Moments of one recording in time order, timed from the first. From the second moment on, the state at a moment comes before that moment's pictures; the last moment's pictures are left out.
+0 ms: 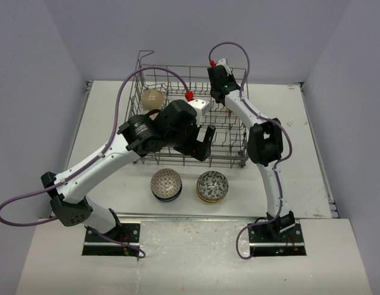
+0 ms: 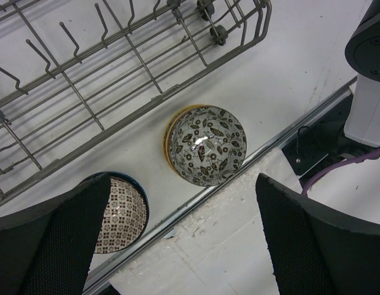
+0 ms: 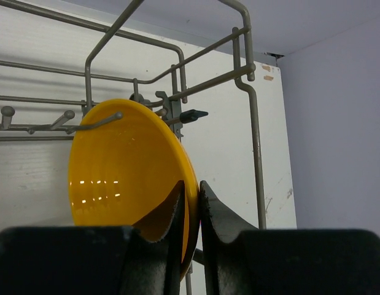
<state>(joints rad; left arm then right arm) -0.98 1.50 1.77 -1.05 -0.08 -0.45 0.41 2.40 2.22 -0.51 0.85 -0.20</state>
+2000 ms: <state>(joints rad) -0.97 1.44 1.72 -1.01 -0.10 -0.45 0.44 2.15 2.09 -0.08 0.95 -0.69</state>
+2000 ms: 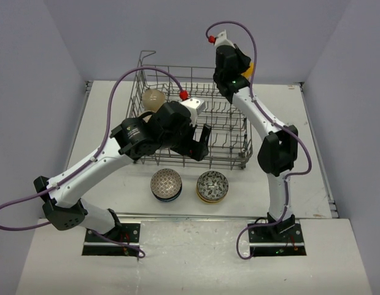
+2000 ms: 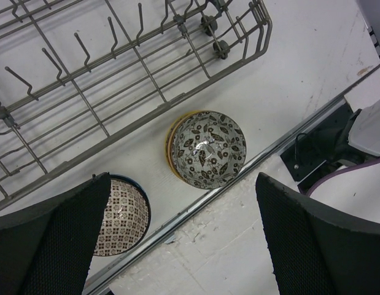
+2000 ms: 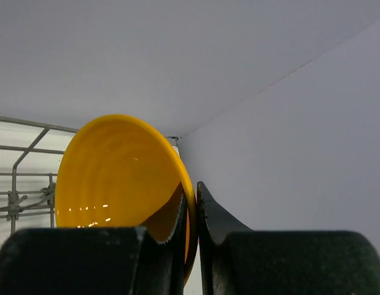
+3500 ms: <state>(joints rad) -0.84 1.55 2.09 -1.09 -0.26 -0.43 -0.37 1.53 0.88 -0.17 -0.10 0.62</state>
